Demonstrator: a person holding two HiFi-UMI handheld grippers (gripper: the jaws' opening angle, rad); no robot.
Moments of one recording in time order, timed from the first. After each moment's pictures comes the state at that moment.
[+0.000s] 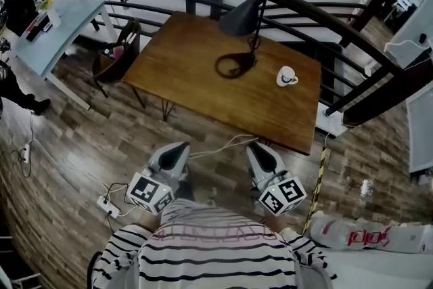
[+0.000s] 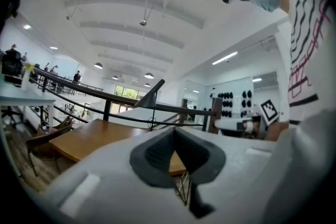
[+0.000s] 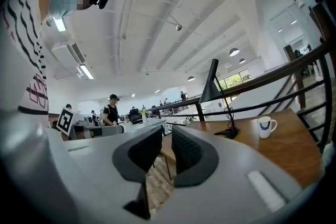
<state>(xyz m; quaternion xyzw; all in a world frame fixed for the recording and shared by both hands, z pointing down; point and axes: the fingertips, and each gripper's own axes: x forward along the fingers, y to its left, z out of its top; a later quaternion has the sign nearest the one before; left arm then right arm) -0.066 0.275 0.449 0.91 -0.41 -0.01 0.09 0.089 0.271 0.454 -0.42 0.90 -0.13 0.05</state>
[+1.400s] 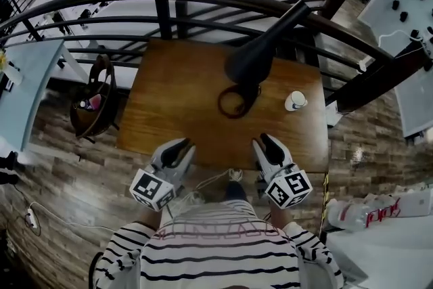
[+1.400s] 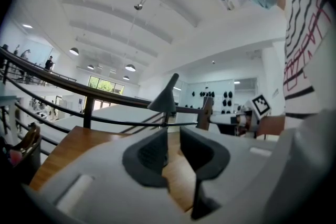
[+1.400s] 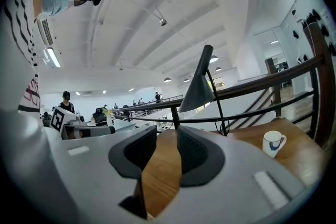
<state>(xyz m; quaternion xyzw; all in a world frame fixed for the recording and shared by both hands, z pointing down) -0.179 -0.083 0.457 0.96 -0.27 0.01 0.09 -0.009 -0.059 0.454 -0.56 0.82 -0.13 0.02</state>
